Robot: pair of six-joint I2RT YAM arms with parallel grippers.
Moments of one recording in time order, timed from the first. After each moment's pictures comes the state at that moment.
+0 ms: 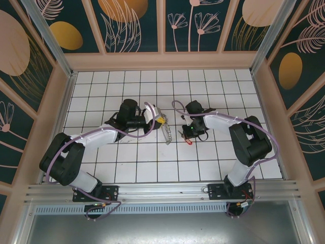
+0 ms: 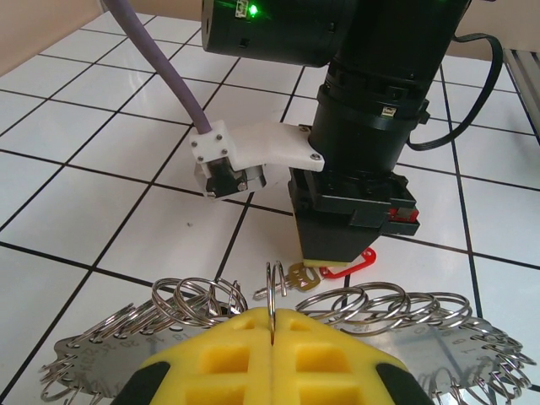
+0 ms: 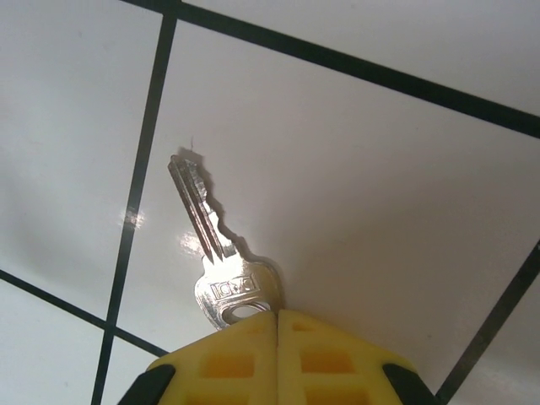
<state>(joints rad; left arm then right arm) -0.56 1.52 0.79 0.24 0.70 0.29 0.50 1.71 0.97 -0.57 -0.21 0.16</state>
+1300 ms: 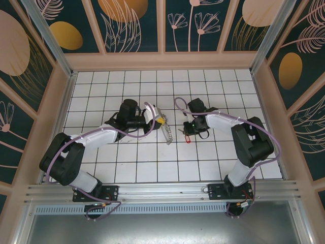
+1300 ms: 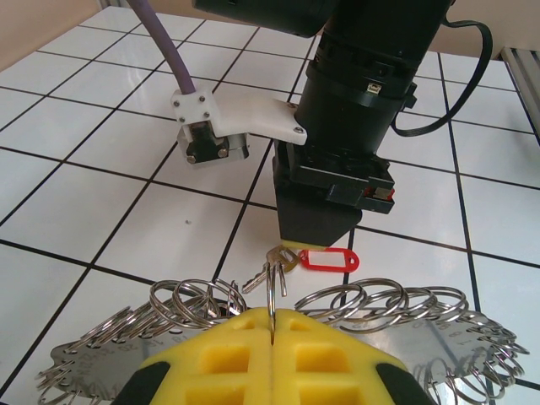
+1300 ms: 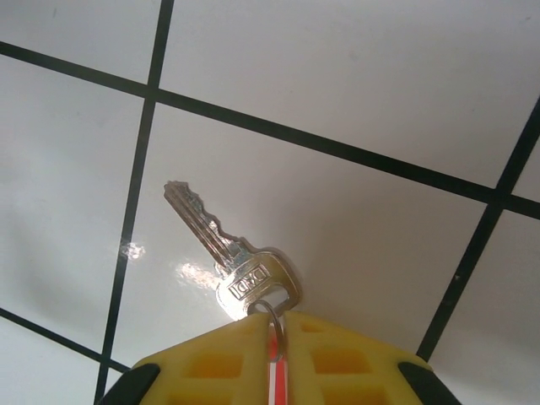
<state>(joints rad) -0.56 1.52 0.79 0.23 0.70 0.29 0.48 1.69 0.97 -0.53 -0.19 0.18</state>
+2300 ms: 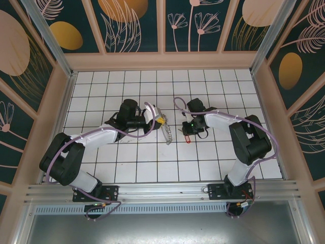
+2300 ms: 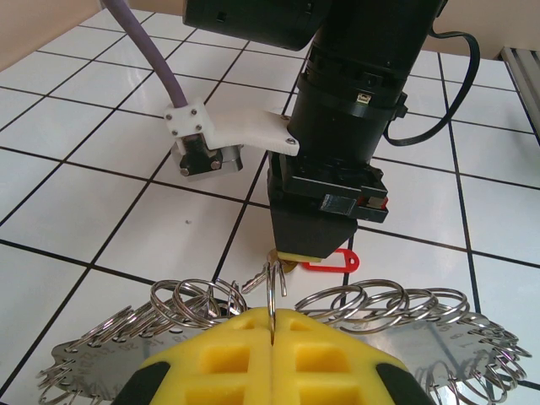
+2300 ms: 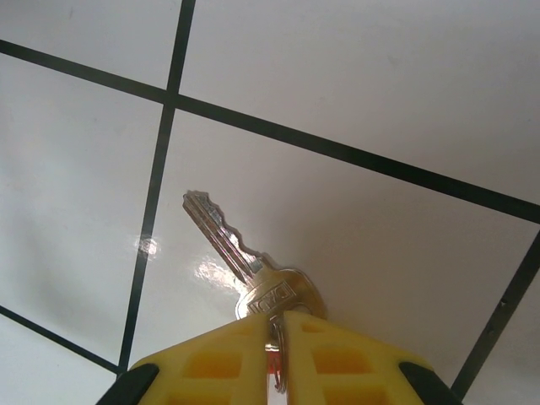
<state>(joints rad) -0.56 1.52 0.79 0.23 0.70 0.29 0.48 1.73 0.98 -0.51 -0.23 0.19</state>
